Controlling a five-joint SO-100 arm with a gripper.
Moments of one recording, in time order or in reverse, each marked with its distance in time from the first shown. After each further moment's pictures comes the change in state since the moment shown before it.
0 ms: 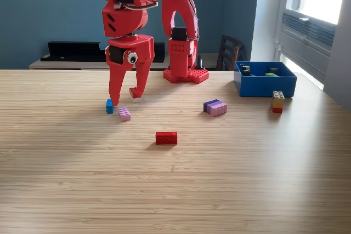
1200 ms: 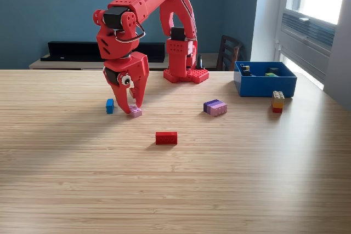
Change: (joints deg) arm 5.0 -5.3 6.6 -4.0 -0.4
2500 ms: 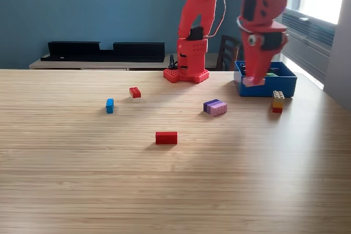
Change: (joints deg) arm -64.8 -0.1 -25.9 22.1 -5.4
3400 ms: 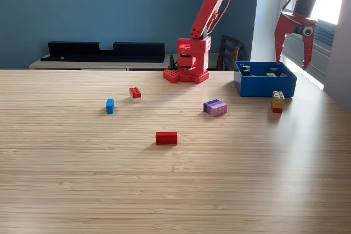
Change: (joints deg) arm -32.4 0.0 2.8 0.0 -10.4
